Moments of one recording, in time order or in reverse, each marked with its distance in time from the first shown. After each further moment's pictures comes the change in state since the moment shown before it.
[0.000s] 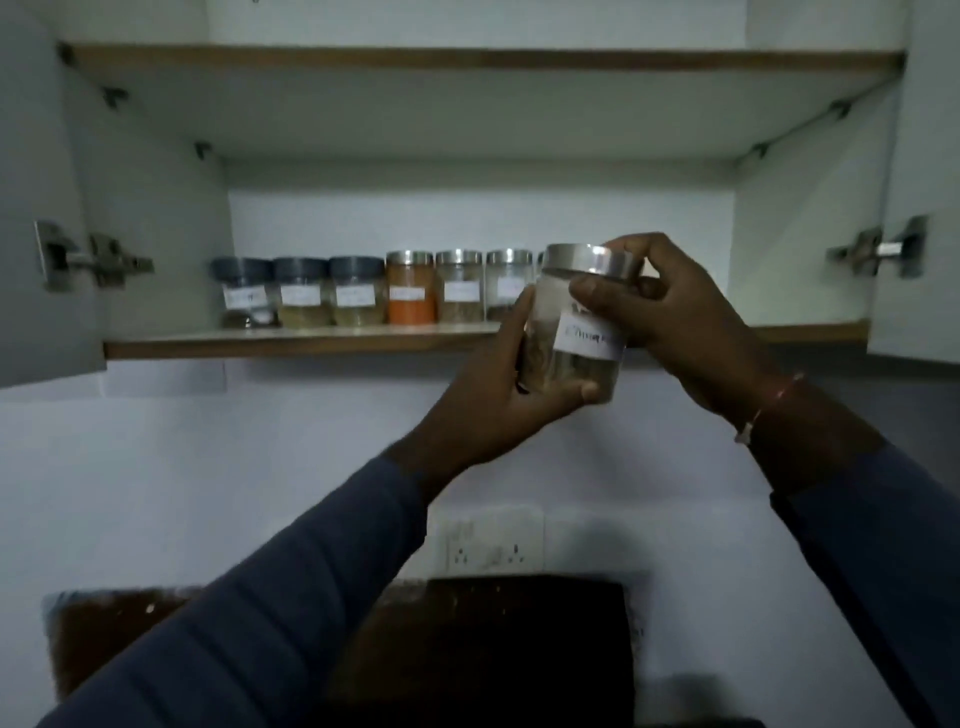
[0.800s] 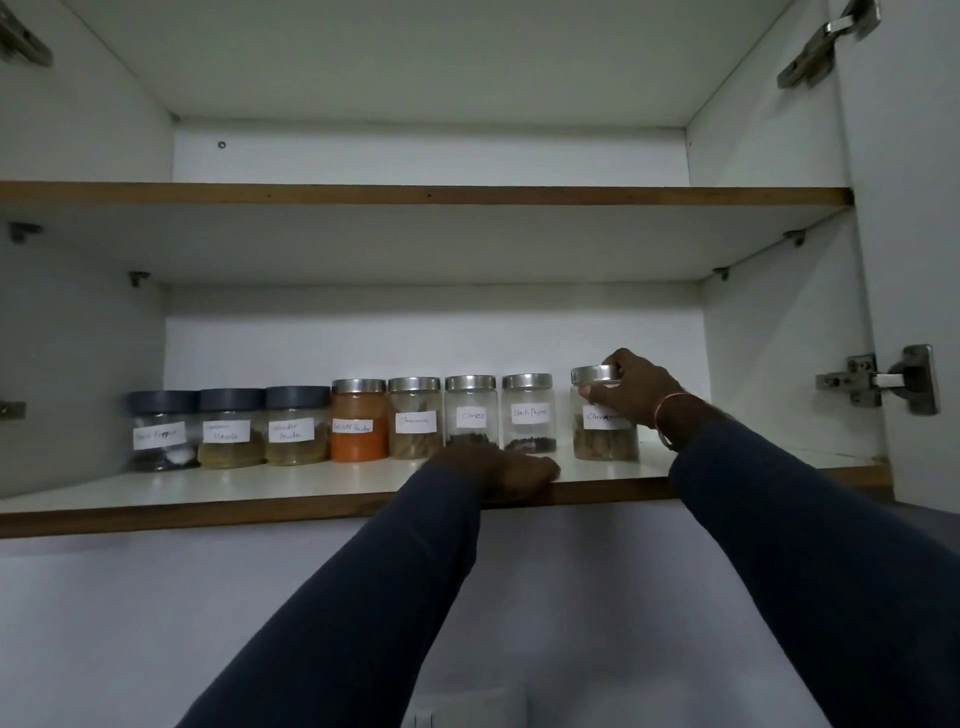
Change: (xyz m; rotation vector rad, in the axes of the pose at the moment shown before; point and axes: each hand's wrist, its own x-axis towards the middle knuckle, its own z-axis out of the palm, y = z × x) left_hand 0.157 -0.080 0.022 0.735 -0.465 -0.844; right_hand 0.182 0.133 -0.073 -0.682 0.083 0.312
